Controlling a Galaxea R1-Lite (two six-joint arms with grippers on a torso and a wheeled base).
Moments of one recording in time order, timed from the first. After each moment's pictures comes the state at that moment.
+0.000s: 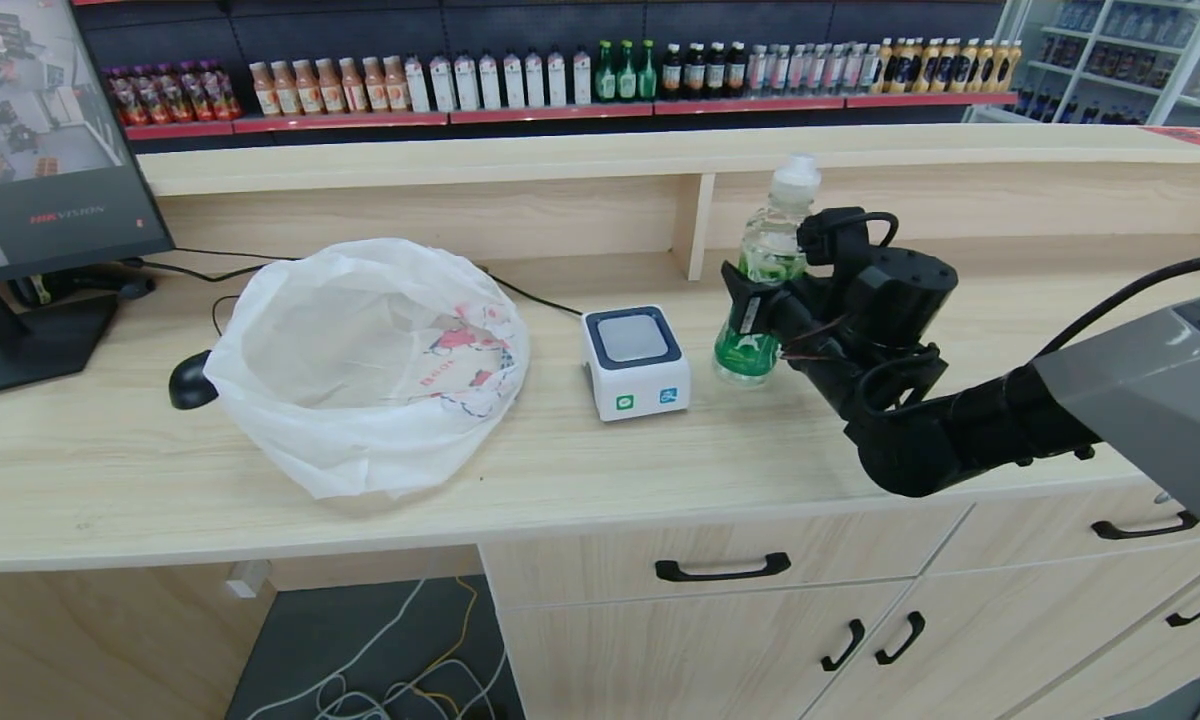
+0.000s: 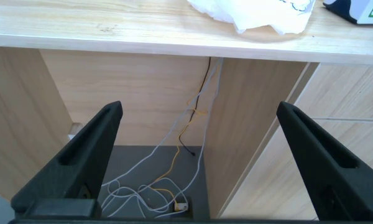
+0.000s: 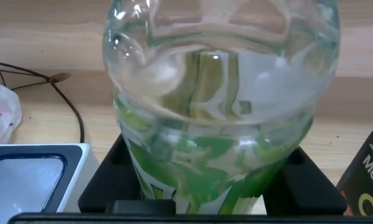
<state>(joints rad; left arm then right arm) 0.00 0.00 0.00 0.00 0.01 -0.01 0.39 2.19 -1.31 -1.14 -0.14 -0.04</state>
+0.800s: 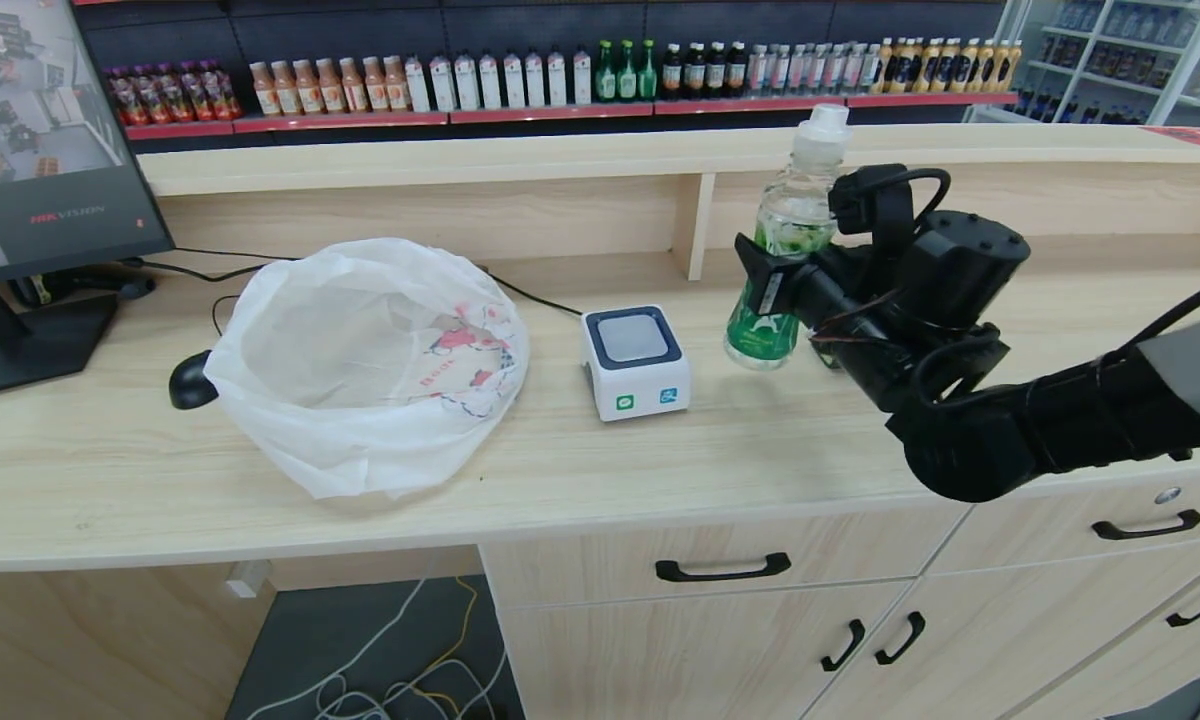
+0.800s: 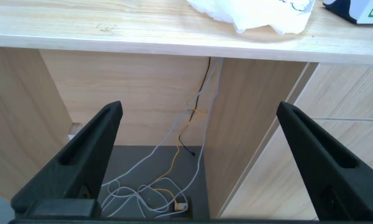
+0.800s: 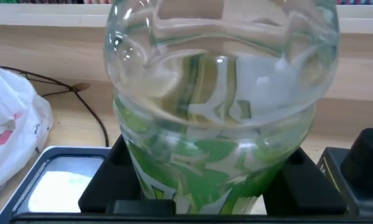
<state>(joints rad) 0.00 0.00 0.00 0.00 0.01 -0.01 0.42 2.03 -1.19 -1.14 -0.15 -0.09</state>
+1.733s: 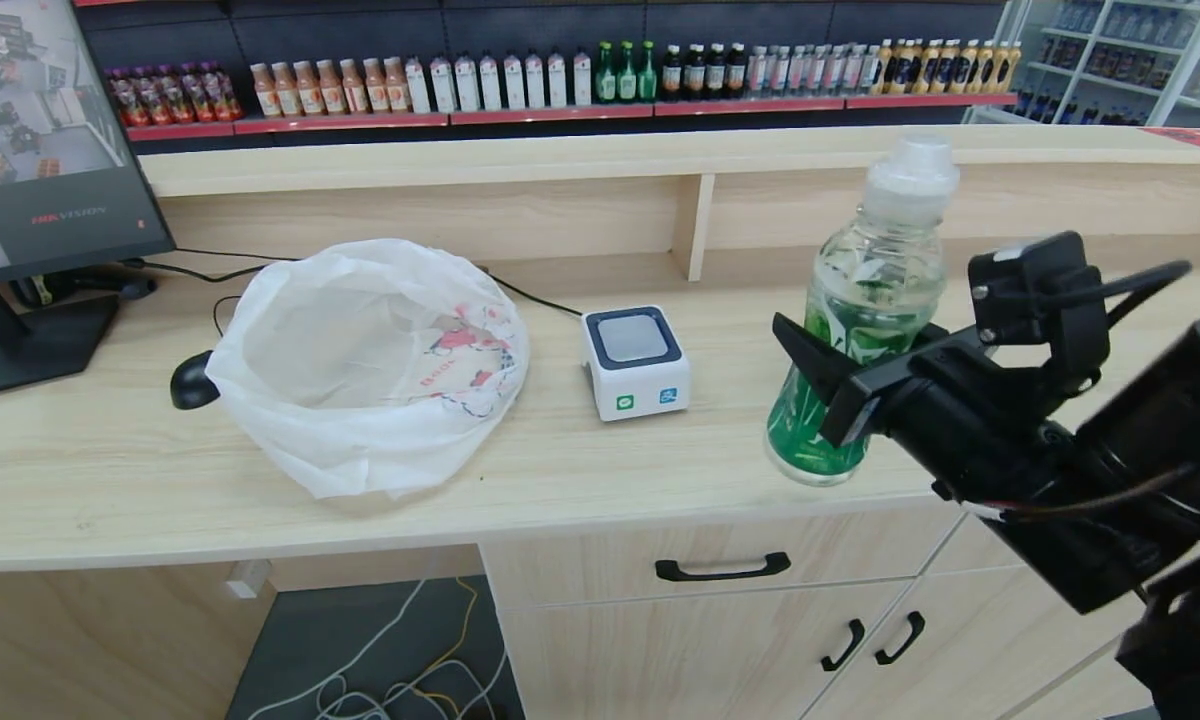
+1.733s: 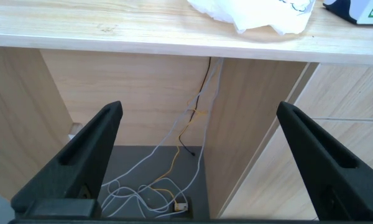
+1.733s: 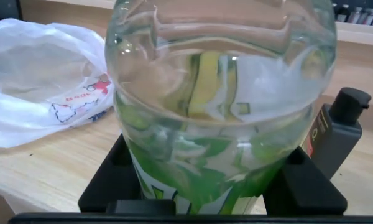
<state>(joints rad) 0.00 0.00 0.00 0.00 0.01 -0.01 0.62 1.65 -0.54 -1.40 -0.17 -0.20</state>
